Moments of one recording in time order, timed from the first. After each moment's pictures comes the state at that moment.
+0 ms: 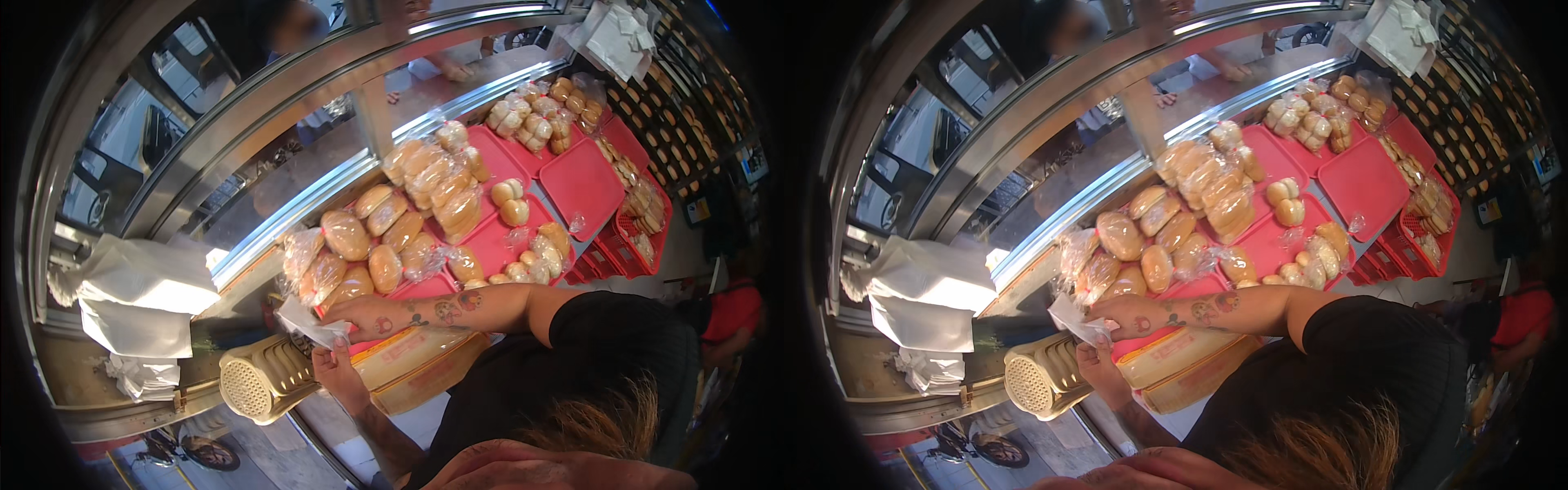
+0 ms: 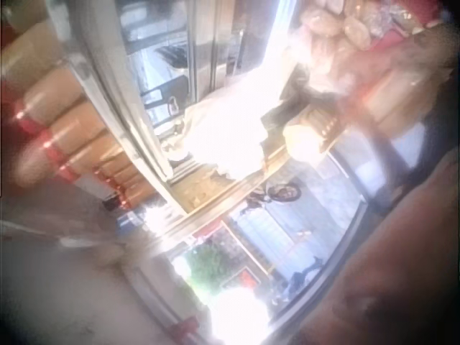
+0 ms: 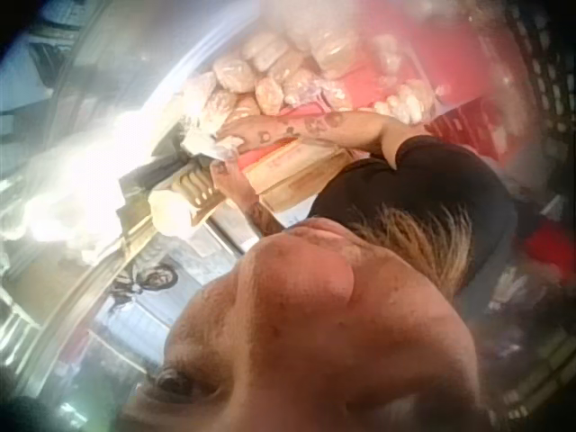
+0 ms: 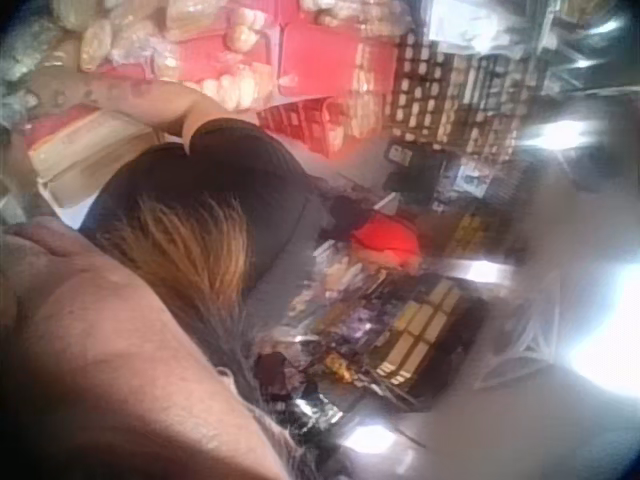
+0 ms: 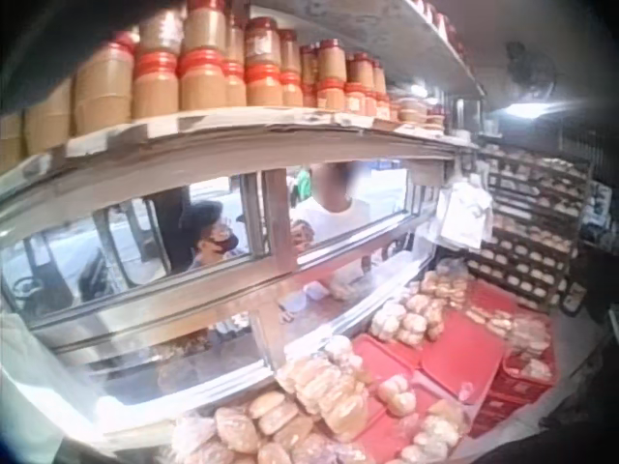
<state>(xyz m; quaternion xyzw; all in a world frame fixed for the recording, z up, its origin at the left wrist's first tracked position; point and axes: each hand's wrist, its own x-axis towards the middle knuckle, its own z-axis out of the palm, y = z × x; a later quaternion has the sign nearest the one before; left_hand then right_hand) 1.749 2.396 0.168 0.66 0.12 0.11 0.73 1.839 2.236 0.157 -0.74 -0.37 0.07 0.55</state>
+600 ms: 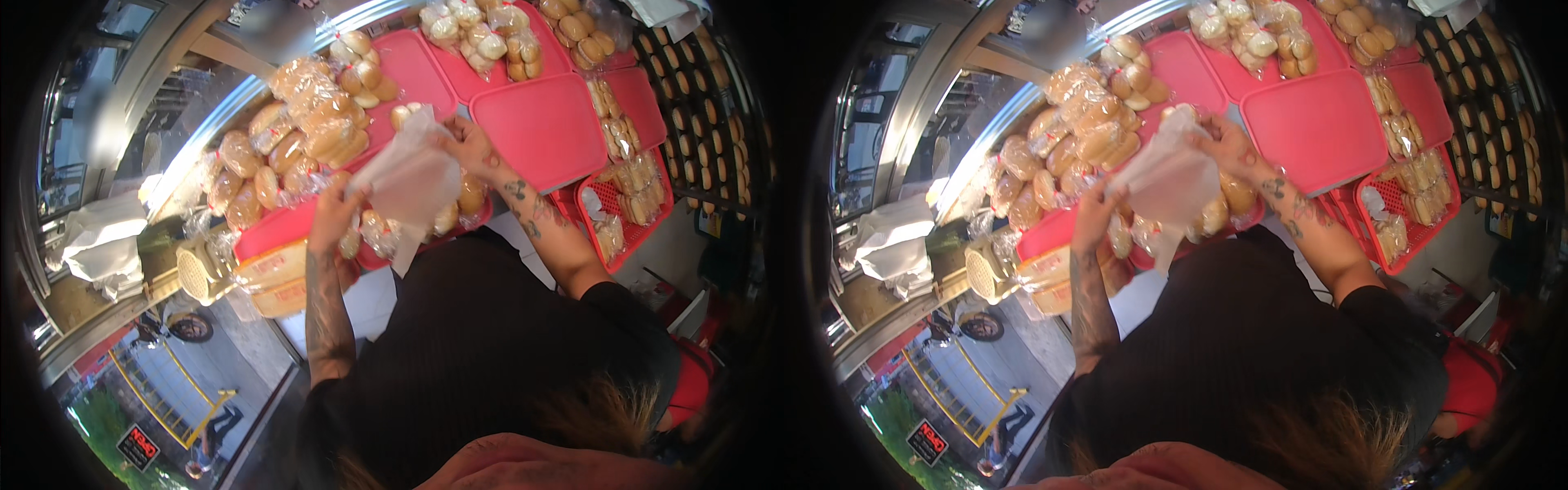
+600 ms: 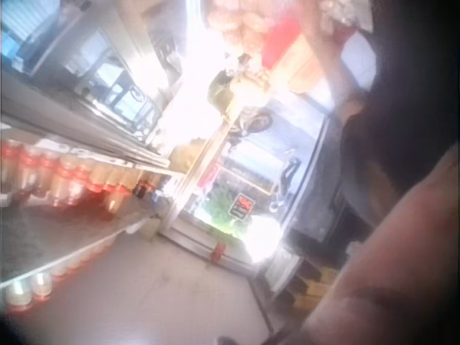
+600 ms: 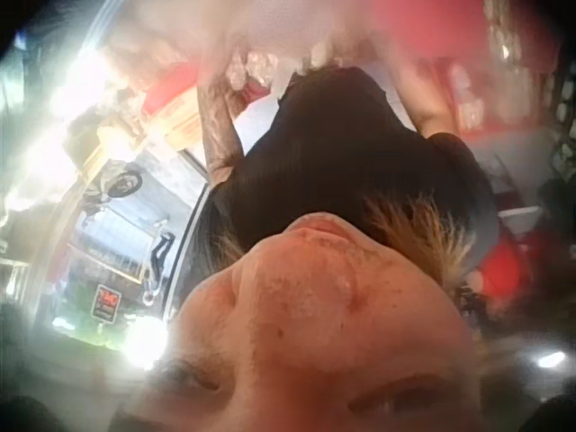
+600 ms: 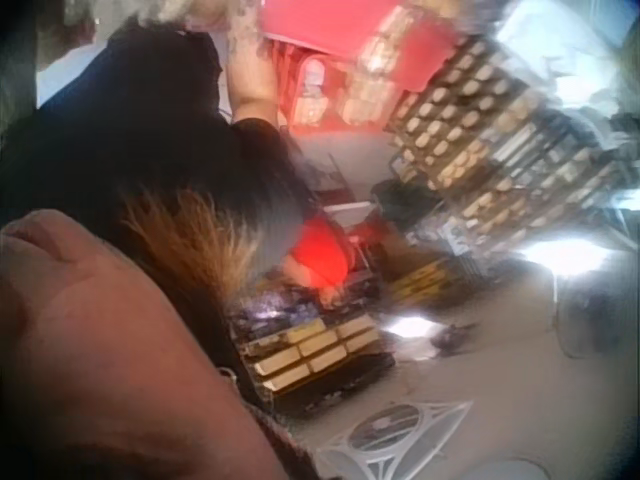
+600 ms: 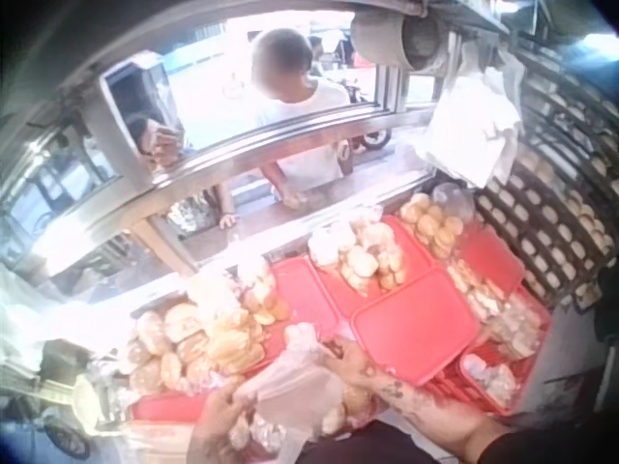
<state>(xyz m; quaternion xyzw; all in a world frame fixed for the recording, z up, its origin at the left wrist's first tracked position) 1.774 2.010 0.149 0.76 -0.01 -0.29 0.59 1.768 1.696 0.113 -0.67 0.08 0.10 0.73</state>
